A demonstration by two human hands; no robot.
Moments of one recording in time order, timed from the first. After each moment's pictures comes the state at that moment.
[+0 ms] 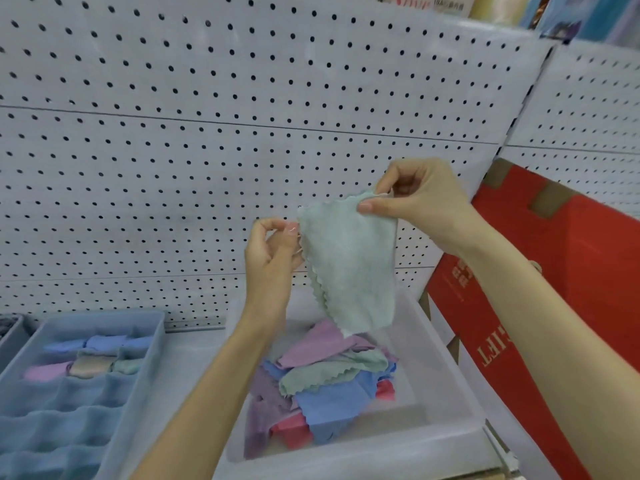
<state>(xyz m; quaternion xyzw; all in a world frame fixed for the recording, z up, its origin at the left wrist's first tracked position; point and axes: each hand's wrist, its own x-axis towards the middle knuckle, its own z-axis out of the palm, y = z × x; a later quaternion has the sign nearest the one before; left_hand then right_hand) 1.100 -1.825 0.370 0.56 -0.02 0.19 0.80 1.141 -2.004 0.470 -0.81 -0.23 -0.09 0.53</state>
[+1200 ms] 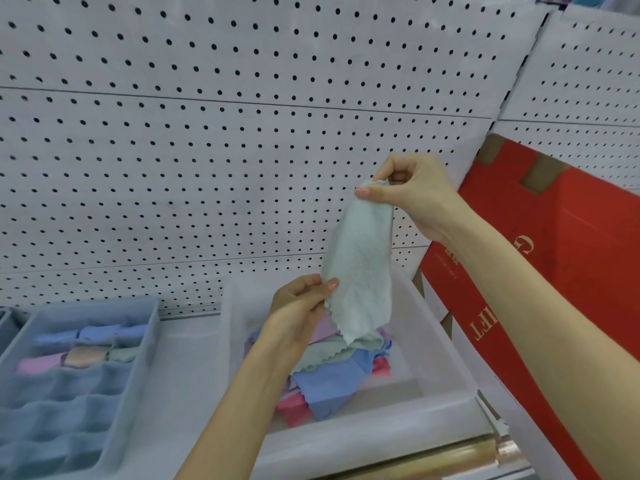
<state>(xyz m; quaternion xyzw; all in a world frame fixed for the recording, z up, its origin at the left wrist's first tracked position) 1.087 -1.847 0.304 0.46 0.09 -0.10 0.87 1.155 -2.011 0.444 -0.80 -0.14 -0.06 0.58</state>
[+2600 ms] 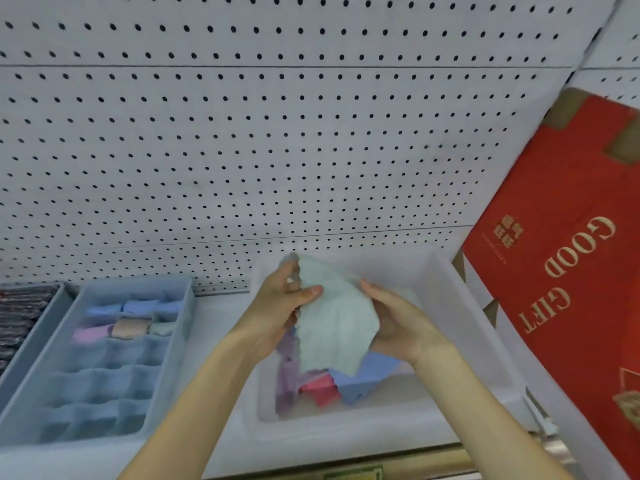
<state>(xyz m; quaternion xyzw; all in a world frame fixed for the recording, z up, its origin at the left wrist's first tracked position) 1.086 -1.787 0.294 0.64 0.08 -0.13 0.75 1.098 -1.975 0.279 -0.41 0.07 0.38 0.82</state>
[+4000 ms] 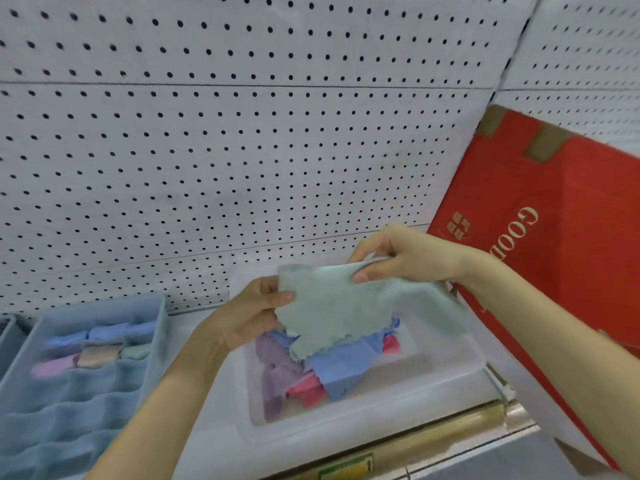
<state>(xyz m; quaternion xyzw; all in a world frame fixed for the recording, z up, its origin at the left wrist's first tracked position) 1.108 -1.755 0.273 0.53 -0.09 -0.29 0.79 1.104 -2.008 0.402 -0.86 -0.28 0.20 0.37</state>
